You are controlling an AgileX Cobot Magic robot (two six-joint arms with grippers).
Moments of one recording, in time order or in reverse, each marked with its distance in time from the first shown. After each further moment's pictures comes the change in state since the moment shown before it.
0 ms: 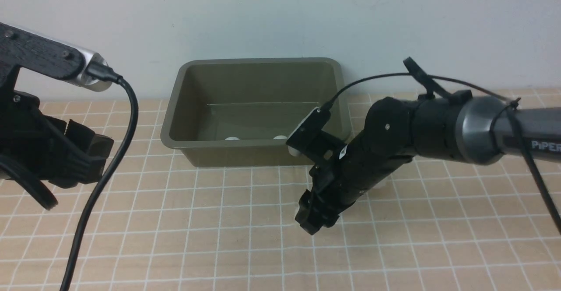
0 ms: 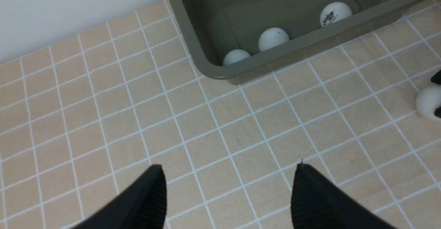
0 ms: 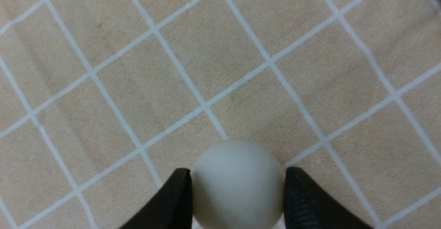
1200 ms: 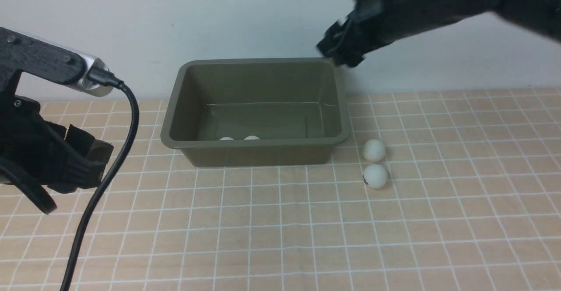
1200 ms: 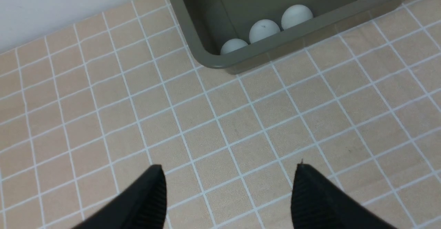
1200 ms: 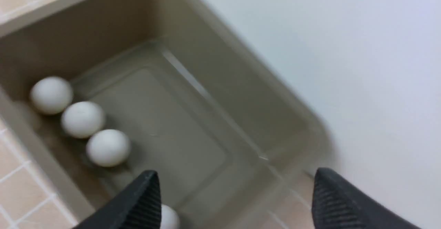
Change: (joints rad) right arm -0.195 -0.201 -0.355 -0.256 -0.008 0.251; left arm 0.000 0.000 0.000 0.002 0.026 0.000
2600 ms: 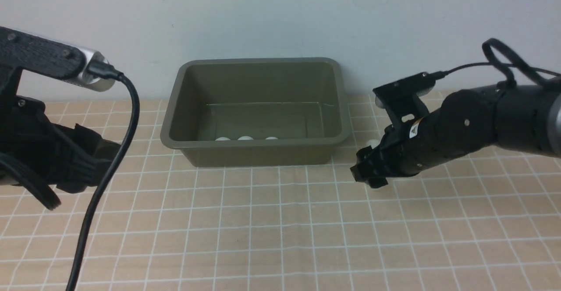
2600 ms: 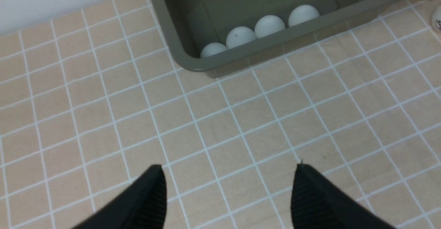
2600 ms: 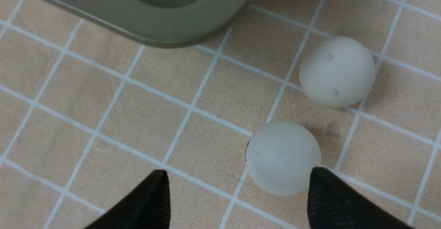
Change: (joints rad) right arm 0.027 0.068 0.532 -0.035 -0.220 0.364; left arm 0.000 0.000 0.000 -0.070 0.003 0.000
